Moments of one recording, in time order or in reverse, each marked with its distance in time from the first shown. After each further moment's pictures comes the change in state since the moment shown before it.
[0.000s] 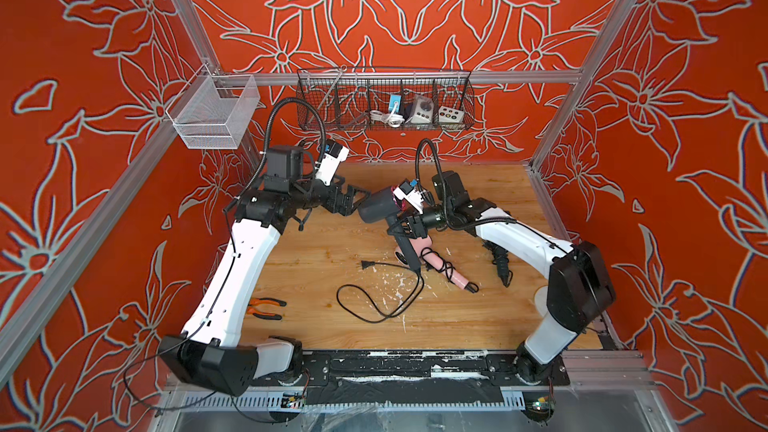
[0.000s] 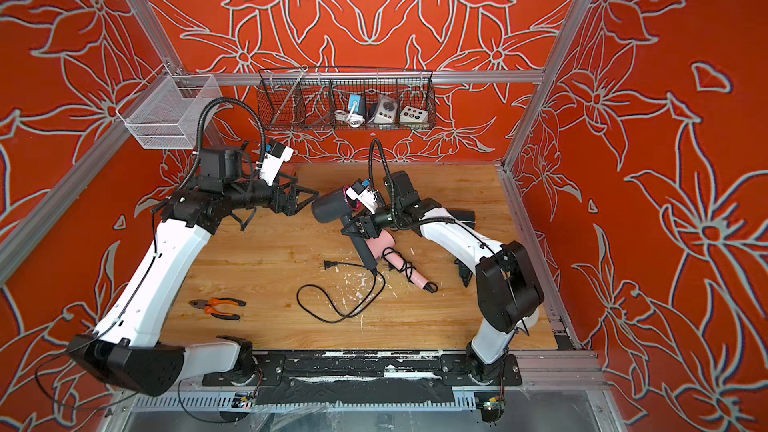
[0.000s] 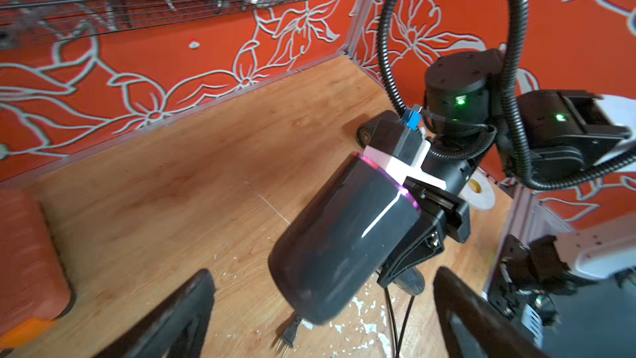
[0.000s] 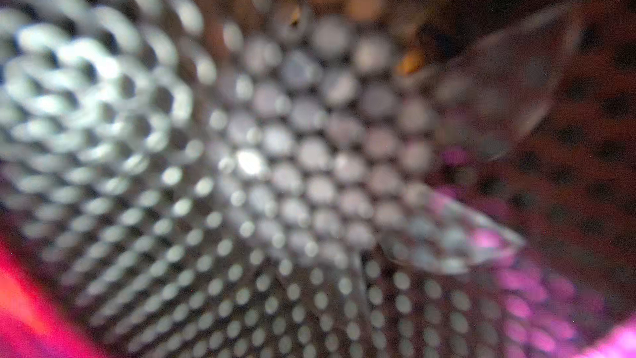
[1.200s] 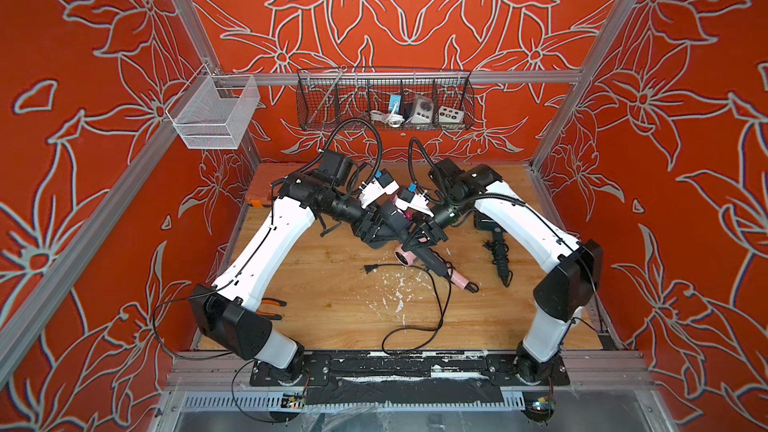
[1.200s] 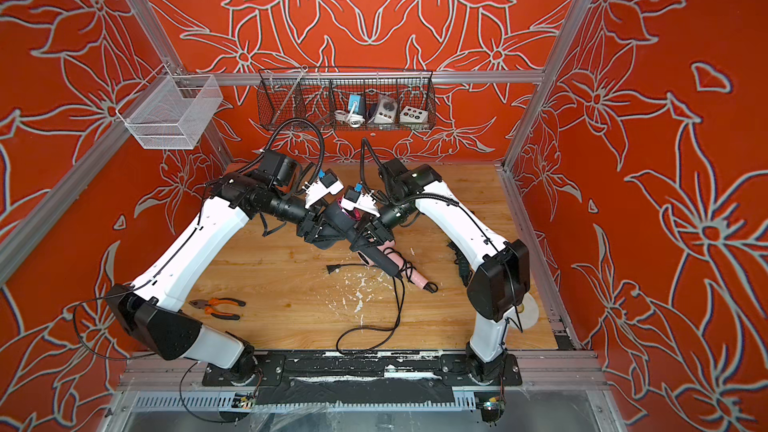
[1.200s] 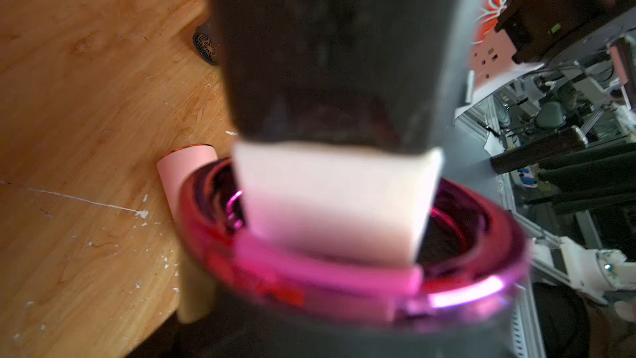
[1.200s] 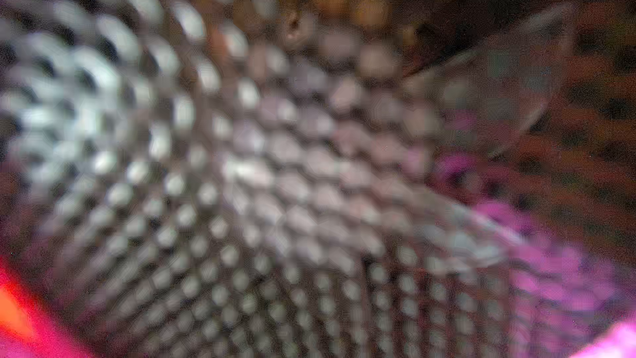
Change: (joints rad) left arm -0.243 0.166 0.090 -0.345 0.200 0.263; right arm 0.026 0.114 0.478 -0.995 -0.084 -0.669
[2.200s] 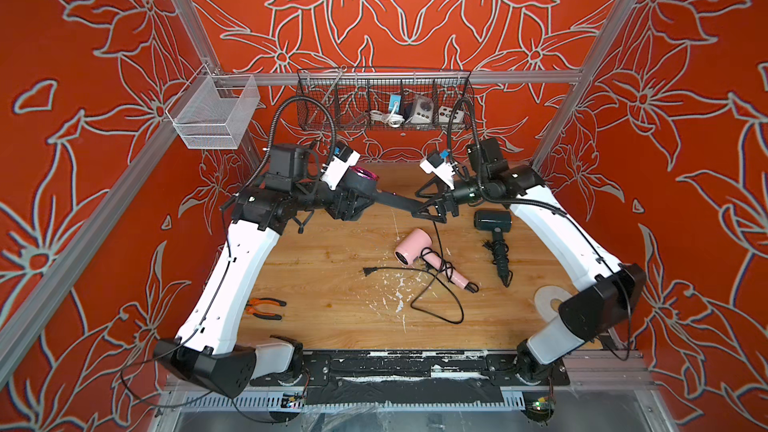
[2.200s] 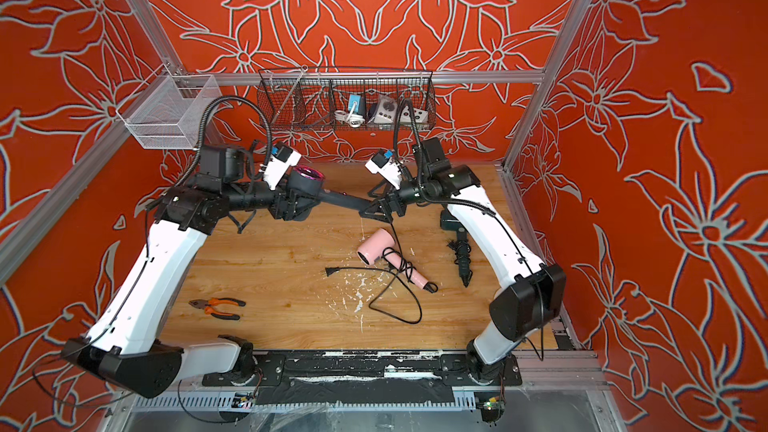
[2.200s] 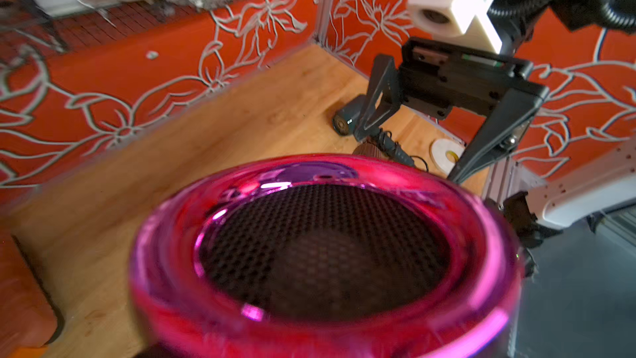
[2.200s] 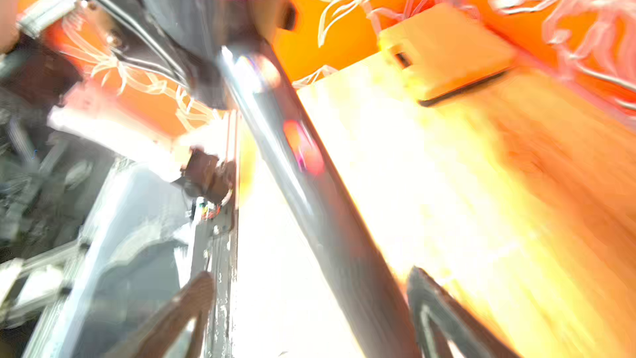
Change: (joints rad) left arm 0.182 -0.235 -0.051 0.275 -0.228 -0.220; right arm -0.172 -0.232 -0.154 0.513 0.126 0.398
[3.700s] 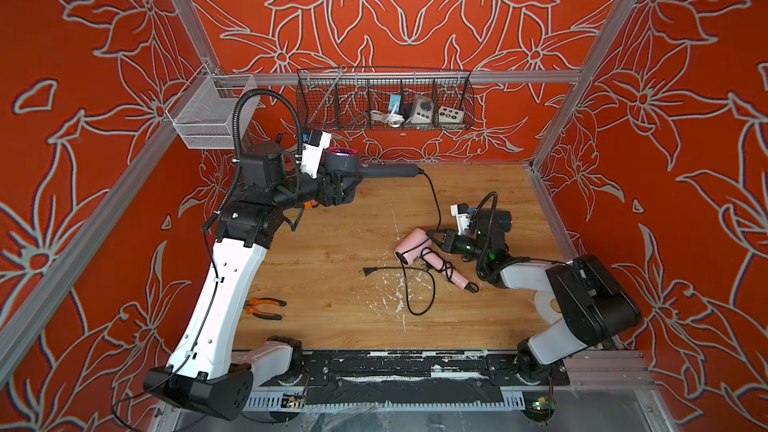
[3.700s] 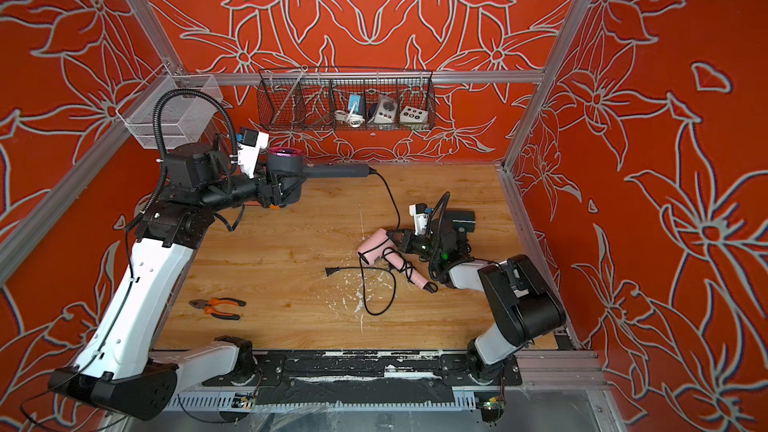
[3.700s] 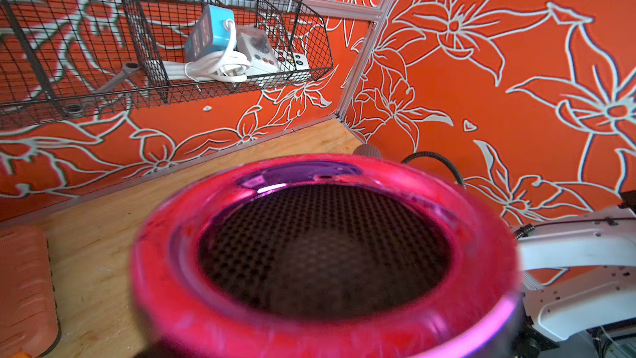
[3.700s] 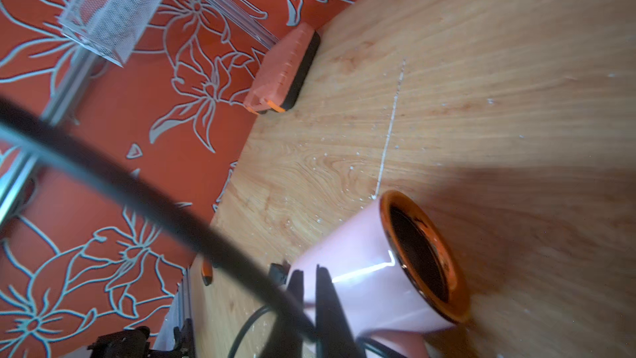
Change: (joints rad) left arm 0.089 -0.087 -0.093 0.264 -0.002 -0.285; right arm -0.055 -0.007 -1.129 1.600 0.315 1.064
